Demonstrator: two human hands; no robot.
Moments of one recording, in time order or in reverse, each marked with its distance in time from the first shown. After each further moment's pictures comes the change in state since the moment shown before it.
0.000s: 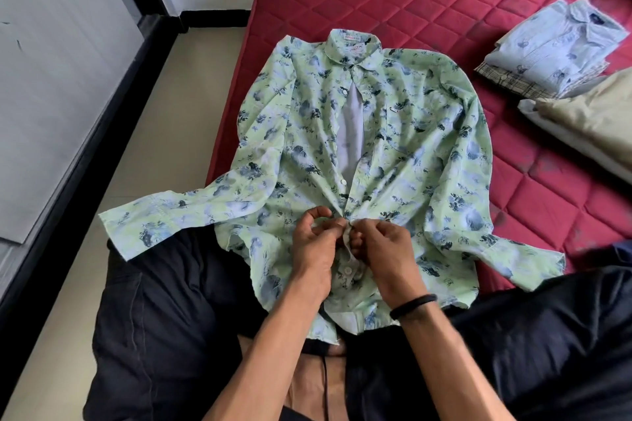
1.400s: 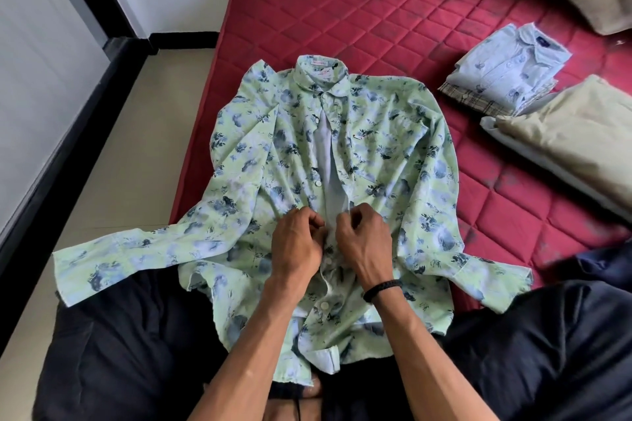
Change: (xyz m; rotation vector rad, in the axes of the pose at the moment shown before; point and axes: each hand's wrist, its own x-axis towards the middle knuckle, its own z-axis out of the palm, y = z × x) left_hand 0.050 0.010 0.018 1.248 -0.060 0.675; right_hand 0.056 -0.017 0.000 -0.765 0.283 -0.402
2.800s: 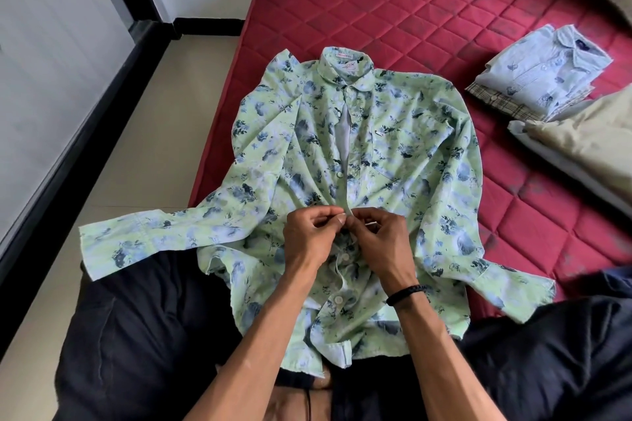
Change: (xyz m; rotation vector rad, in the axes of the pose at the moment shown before) left_hand -0.003 0.005 -0.007 -0.636 0.027 -0.387; right_hand 0.001 0.013 -0.009 0.322 -0.210 0.008
